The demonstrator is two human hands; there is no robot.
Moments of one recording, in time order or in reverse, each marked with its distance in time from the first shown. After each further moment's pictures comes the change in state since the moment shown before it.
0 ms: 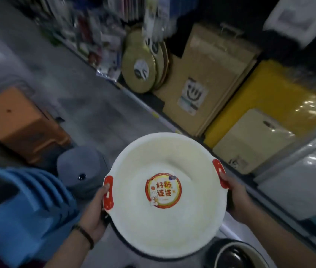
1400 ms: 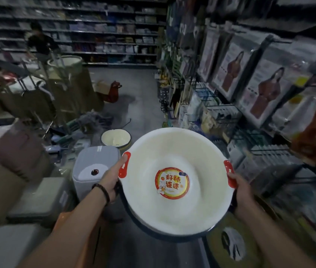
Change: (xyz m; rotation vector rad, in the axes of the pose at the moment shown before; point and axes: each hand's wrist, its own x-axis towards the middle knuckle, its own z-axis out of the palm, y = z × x) left_hand 0.257 0.829 -0.011 -0.314 0.405 0.518; right_hand 0.246 -0.732 0.710 -0.173 -0.577 -0.322
